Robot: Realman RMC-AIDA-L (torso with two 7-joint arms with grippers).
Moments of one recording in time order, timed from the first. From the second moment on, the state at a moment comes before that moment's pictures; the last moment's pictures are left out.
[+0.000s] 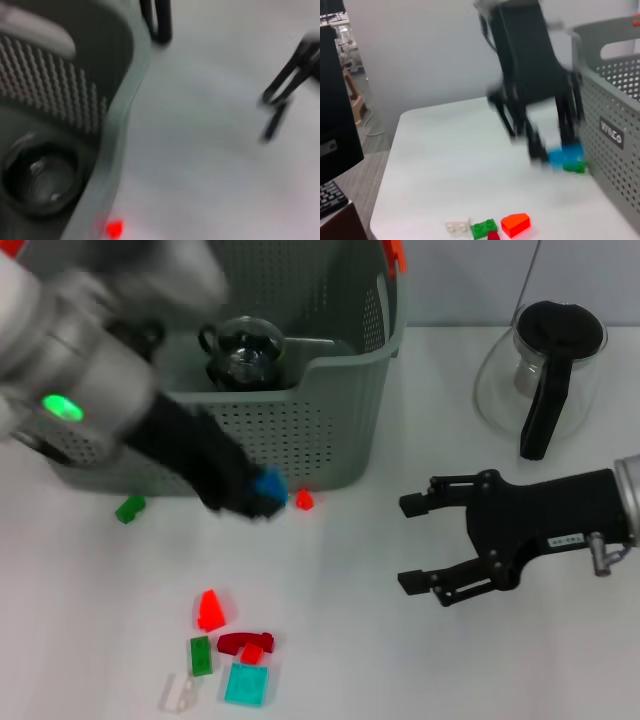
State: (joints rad) left arm -0.68 -2.17 1.14 1.45 2.57 1.80 -2.21; right arm 0.60 2.09 -0.96 -0.82 -2.04 -1.67 1.42
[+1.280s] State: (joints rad) left arm -0.81 -1.95 0.75 1.54 2.59 1.84 -2.30; right arm 0.59 2.08 -0.88 -0.82 -2.04 -1.72 1.39
